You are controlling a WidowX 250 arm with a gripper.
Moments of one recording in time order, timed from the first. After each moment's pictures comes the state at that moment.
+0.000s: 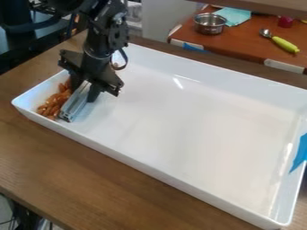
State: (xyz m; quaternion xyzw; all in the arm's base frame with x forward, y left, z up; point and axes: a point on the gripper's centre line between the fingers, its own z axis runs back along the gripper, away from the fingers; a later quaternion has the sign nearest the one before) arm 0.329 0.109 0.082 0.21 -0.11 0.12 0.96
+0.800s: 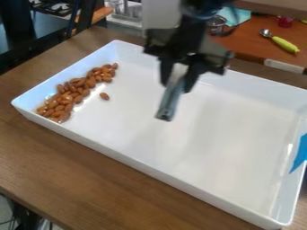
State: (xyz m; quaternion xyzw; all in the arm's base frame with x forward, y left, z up) arm 0.337 -0.060 0.158 0.09 -0.15 0.12 0.98
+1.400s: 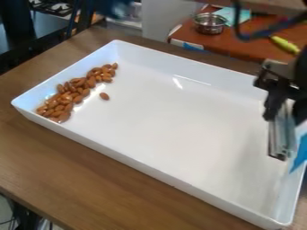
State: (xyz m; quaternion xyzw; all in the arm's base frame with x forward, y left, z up) arm 0.363 -0.183 0.125 0.13 -0.11 0.12 0.98
